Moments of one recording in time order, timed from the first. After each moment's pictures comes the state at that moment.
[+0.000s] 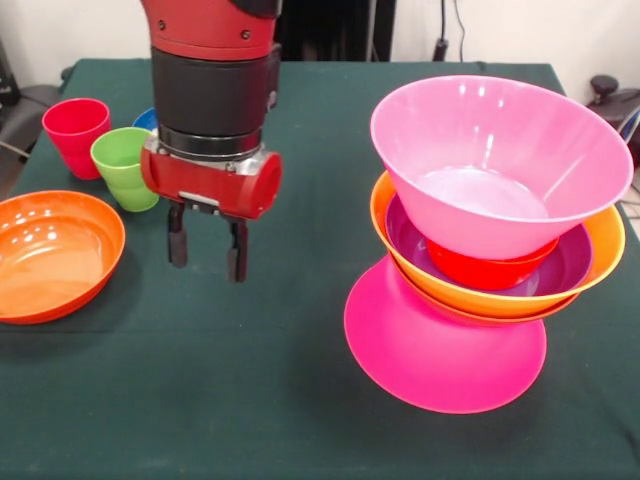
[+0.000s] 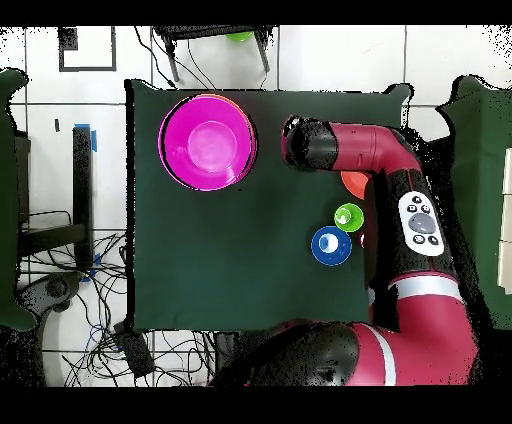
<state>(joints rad) -0.51 -0.46 0.30 1.23 -0.45 0.58 2.09</state>
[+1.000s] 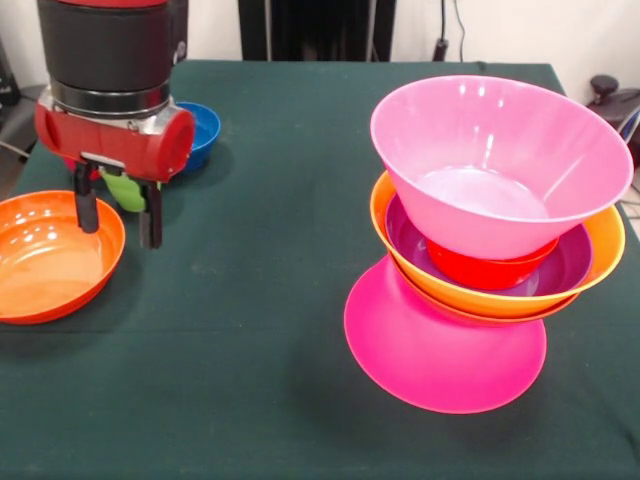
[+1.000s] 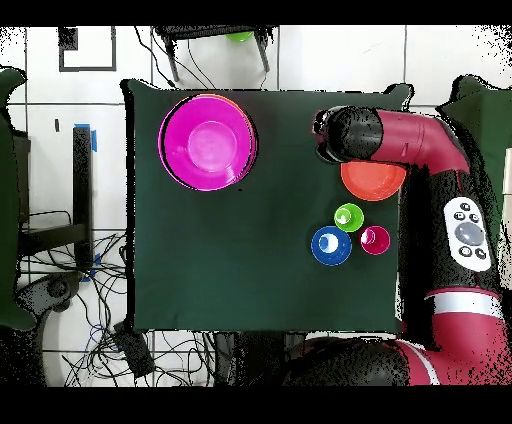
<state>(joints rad) -0.59 -0.50 0.35 1.16 -0.45 0.75 1.95</state>
